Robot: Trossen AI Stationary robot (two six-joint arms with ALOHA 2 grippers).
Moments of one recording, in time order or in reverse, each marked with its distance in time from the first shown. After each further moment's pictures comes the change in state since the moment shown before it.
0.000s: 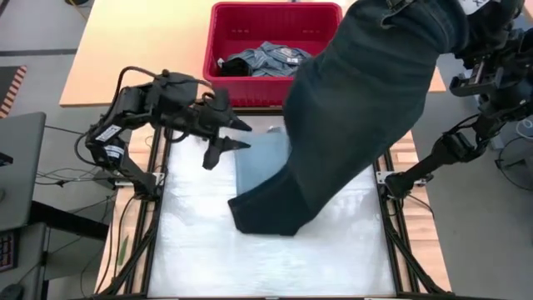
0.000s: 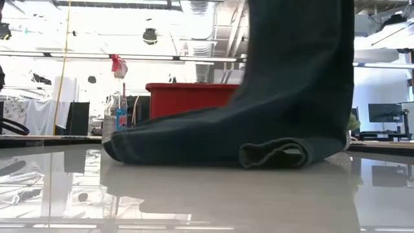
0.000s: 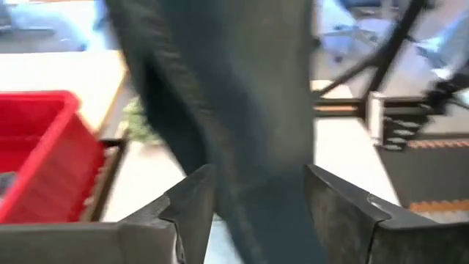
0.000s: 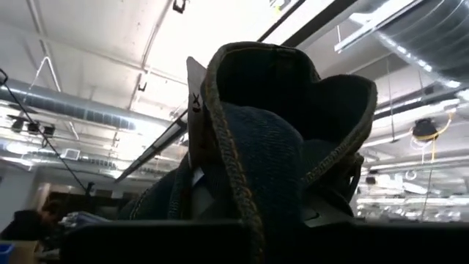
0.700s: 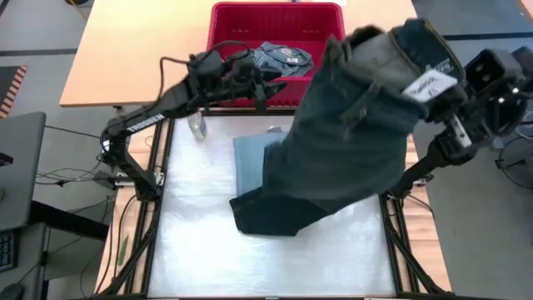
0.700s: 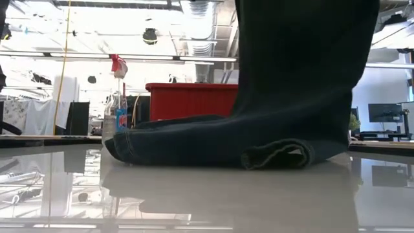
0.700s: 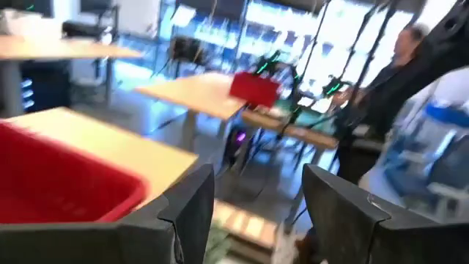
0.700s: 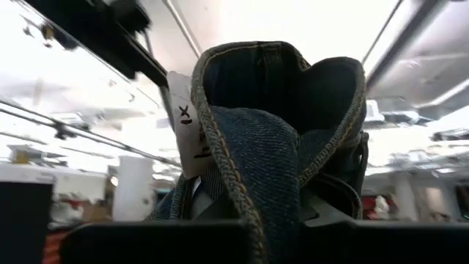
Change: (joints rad) left arm 0.274 0.001 -0.545 1.032 0.013 -0.279; right arm 0.017 0.123 -0.002 -0.094 -0.433 0.590
